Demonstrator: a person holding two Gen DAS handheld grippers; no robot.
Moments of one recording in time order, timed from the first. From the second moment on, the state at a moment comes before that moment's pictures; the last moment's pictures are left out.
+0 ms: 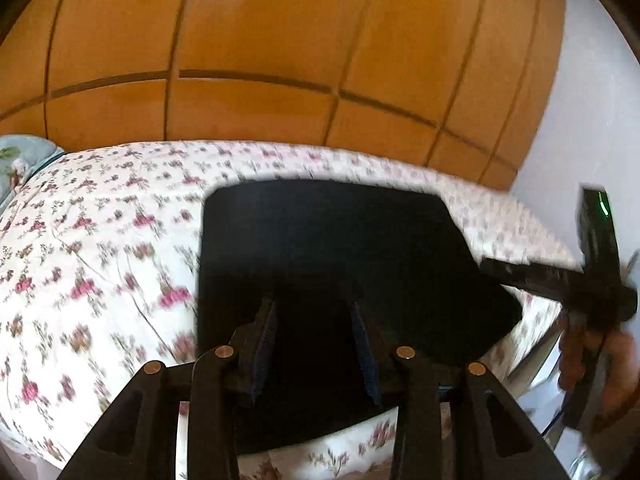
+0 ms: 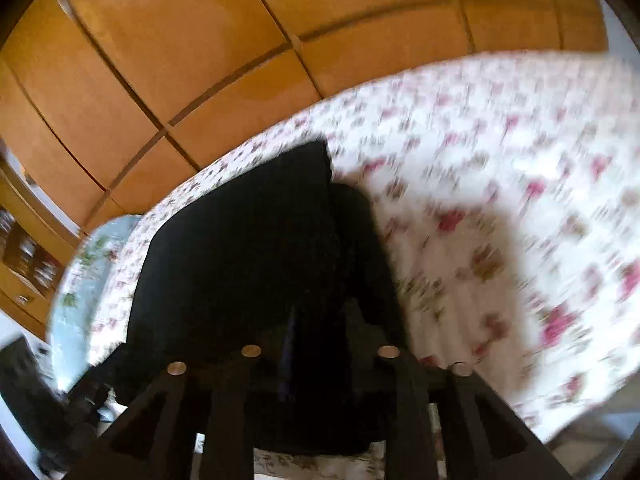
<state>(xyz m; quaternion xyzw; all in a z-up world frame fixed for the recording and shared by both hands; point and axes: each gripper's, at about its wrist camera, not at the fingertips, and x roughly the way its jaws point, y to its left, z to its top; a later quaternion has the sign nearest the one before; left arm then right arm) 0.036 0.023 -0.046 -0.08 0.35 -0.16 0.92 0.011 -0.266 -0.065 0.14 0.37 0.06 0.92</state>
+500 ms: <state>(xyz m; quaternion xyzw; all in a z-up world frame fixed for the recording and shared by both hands) 0.165 -0.016 -0.063 0.03 0.42 -0.08 0.90 0.108 -0.217 -0.078 0.00 0.43 0.08 0.90</state>
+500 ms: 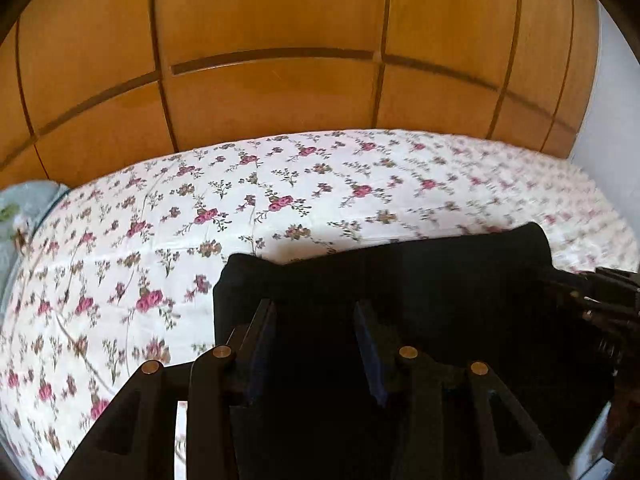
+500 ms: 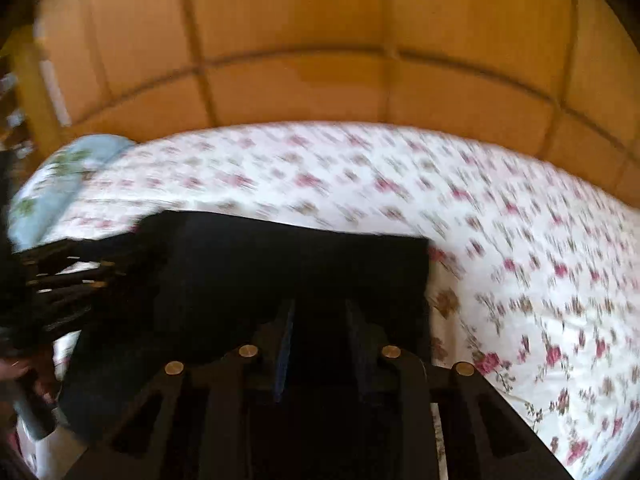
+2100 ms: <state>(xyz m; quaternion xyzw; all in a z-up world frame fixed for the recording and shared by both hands) 0.067 -0.001 -0.074 -0.01 0.40 -0.02 0.92 -0.008 -0.240 -0.091 0.07 0.36 0.04 0.93</state>
